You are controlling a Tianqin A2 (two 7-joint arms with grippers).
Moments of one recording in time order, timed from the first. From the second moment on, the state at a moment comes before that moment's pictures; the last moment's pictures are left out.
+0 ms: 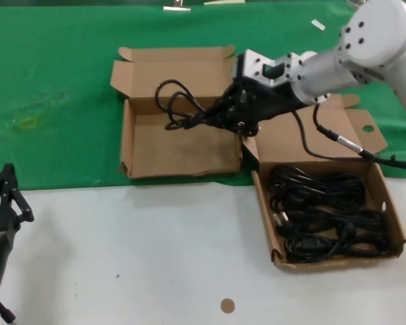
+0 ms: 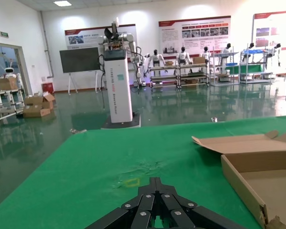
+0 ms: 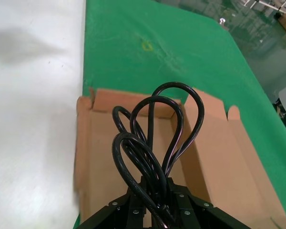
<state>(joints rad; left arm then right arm) 0.00 -0.30 1.60 -1.60 -1.80 0.00 0.00 1.23 0.30 -2.18 0.72 1.21 -1.02 0.06</state>
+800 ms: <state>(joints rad) 0.00 -0.30 1.60 -1.60 -1.80 0.00 0.00 1.35 0.14 -2.17 0.39 1.26 -0.93 -0.11</state>
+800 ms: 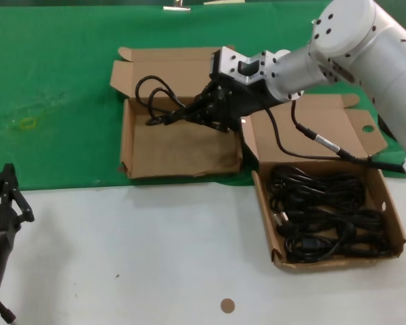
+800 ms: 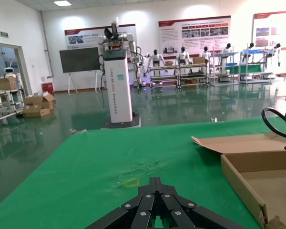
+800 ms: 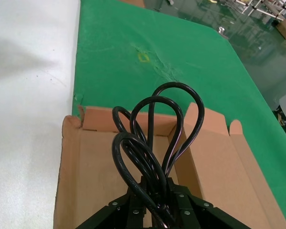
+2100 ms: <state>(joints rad) 0.00 -0.30 1.60 -1.60 -1.80 0.00 0.00 1.26 0.16 -2.13 0.46 1.30 -0.86 -0.12</state>
